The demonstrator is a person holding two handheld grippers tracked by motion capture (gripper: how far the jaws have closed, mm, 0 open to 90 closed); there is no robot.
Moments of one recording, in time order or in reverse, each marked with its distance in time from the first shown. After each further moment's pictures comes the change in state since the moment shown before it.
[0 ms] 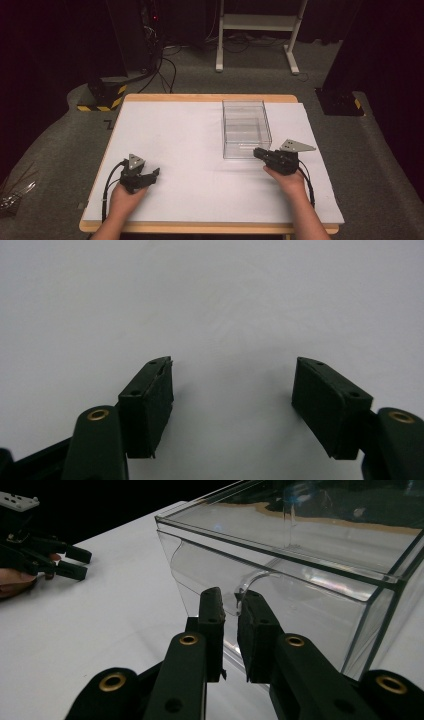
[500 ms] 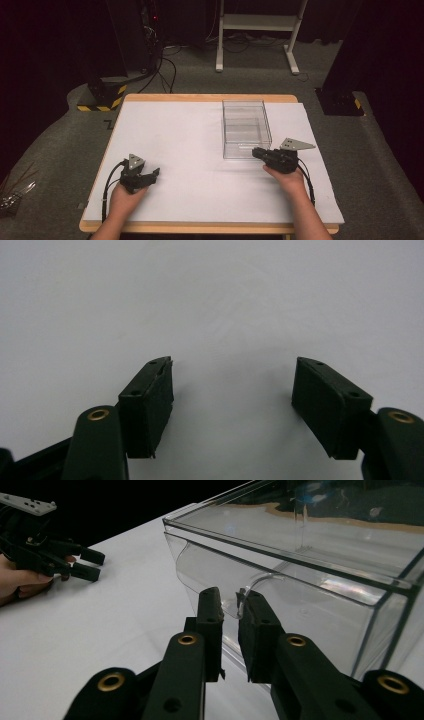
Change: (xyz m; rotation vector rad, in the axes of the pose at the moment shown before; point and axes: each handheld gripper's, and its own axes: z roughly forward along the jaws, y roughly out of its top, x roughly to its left) left arm 0.000 0.000 0.000 0.000 0.000 0.000; right arm -0.007 -0.001 0.002 -0.008 0.063 0.010
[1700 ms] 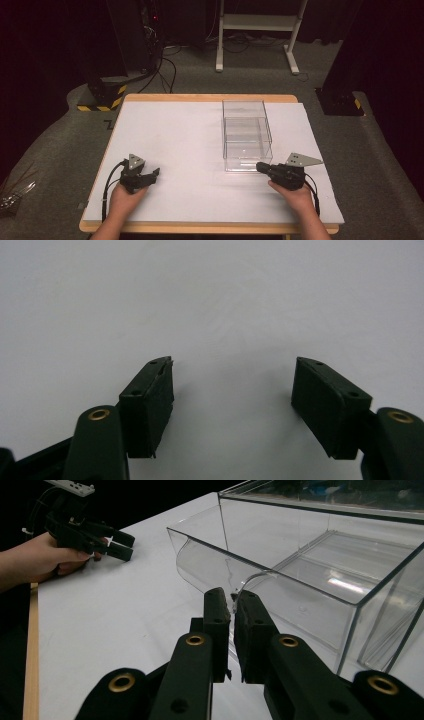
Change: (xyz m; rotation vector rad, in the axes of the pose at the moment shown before) left arm 0.000 0.000 0.000 0.000 -0.002 0.000; right arm 0.035 -0.017 -0.031 0.025 0.022 -0.019
